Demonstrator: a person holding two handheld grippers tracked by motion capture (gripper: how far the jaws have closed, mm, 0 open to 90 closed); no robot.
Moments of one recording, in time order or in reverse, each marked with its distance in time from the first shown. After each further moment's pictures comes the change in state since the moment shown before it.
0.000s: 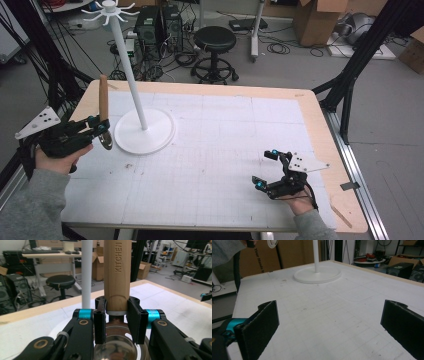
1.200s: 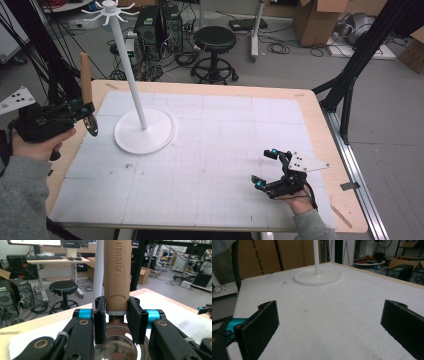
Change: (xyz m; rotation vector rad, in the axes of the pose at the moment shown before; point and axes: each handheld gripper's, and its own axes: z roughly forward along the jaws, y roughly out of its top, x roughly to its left) left arm 0.017 0.044 -0.014 -0.024 -0.013 -0.019; right arm 0.001 0.002 0.001 -0.008 0.003 0.002
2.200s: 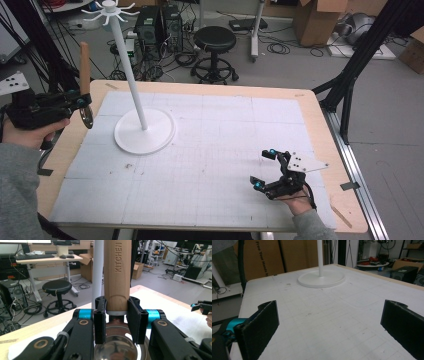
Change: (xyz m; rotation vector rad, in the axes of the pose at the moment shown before) left arm 0.012 0.027 0.003 0.038 -0.055 0.036; right arm 0.003 0.002 0.002 -0.013 0.024 0.004
